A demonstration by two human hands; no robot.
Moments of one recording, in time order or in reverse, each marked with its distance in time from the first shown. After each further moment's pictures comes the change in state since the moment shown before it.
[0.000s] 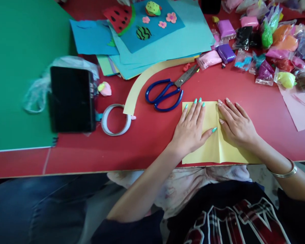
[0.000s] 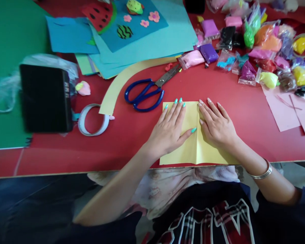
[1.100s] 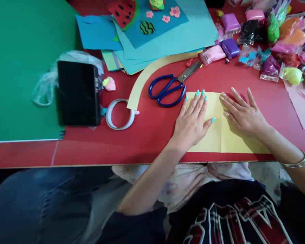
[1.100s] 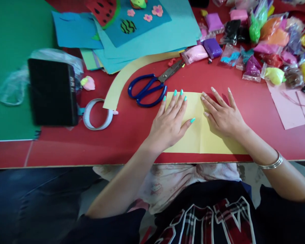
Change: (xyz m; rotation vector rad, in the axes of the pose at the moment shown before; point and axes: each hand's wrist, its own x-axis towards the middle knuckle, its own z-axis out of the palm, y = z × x) left_hand 0.004 0.006 -0.012 0.043 0.006 -0.055; right_hand 0.011 0.020 -0.008 -0.032 -0.069 -0.106
